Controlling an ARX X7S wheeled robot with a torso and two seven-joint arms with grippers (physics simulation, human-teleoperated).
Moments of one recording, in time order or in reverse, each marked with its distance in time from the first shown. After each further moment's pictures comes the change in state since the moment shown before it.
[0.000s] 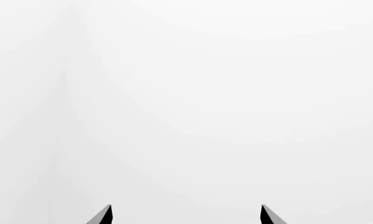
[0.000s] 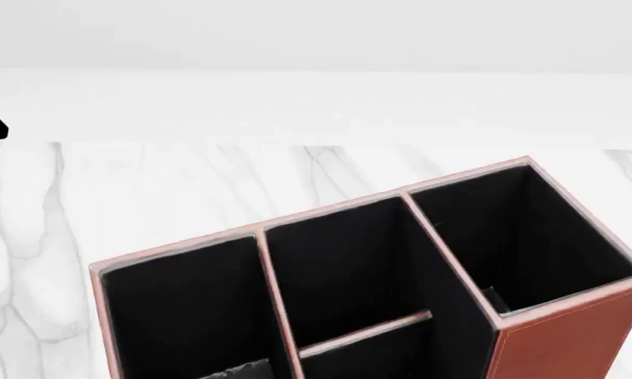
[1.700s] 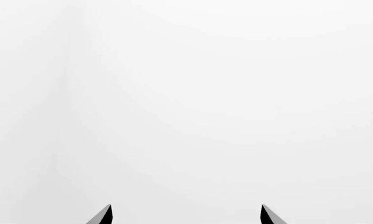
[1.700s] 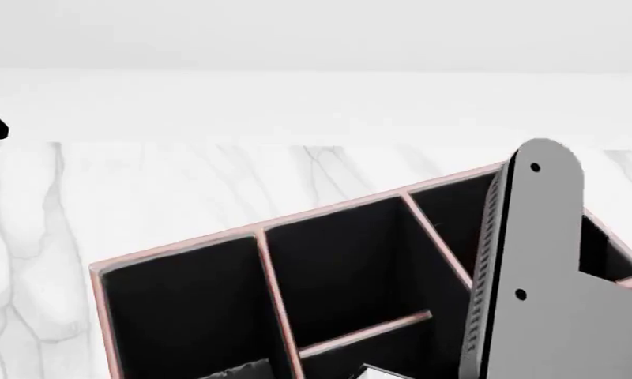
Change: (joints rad) left arm 0.002 -0.011 0.009 -0.001 -0.026 0.013 -0.023; right arm 0.872 -0.089 0.269 -0.040 0.540 0.380 -0.051
